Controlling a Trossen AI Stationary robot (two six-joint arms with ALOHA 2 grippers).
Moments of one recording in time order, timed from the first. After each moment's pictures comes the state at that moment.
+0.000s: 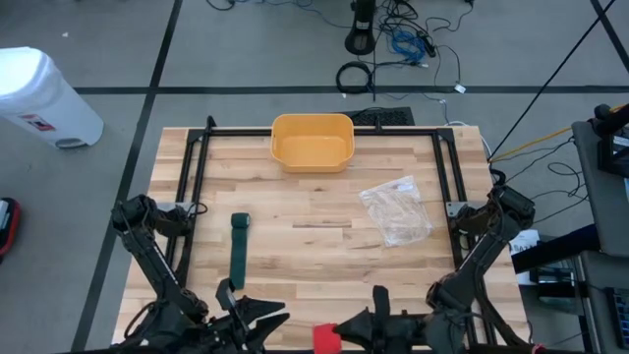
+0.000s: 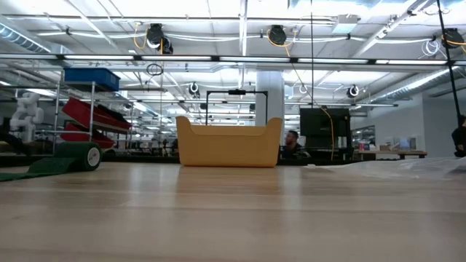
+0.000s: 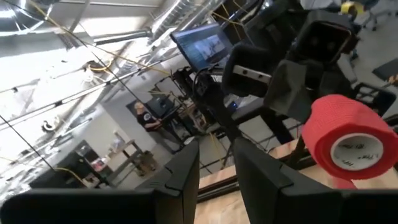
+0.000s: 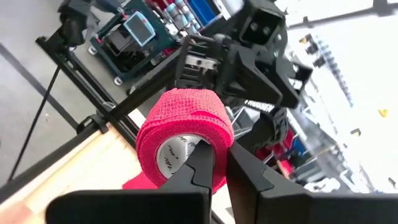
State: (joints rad) left arm -0.98 1.80 1.46 0.96 -1.24 1.20; right arm 0.88 1.76 1.44 0.33 0.84 -0.88
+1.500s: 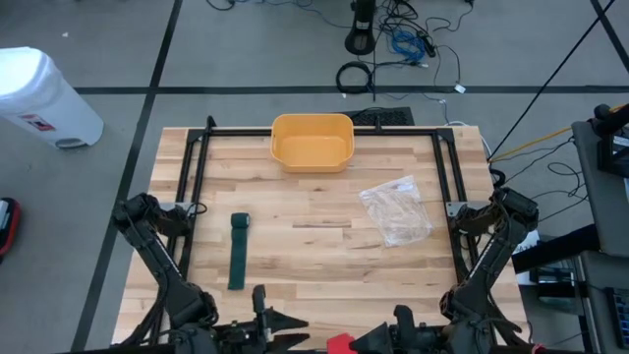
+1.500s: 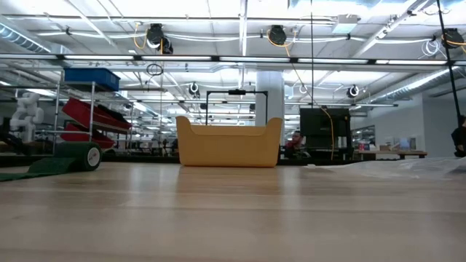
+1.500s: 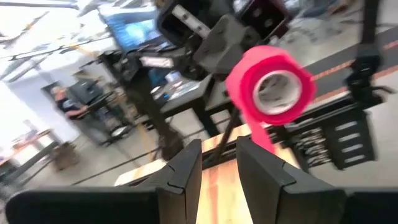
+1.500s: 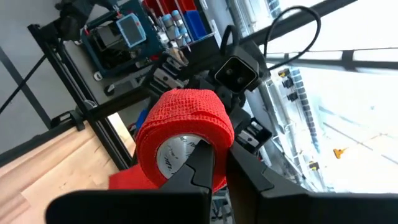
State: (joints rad) left arm -0.91 1.80 1.59 0.21 -0.99 0.45; right arm 0.97 1.76 1.44 0.46 0.90 -1.19
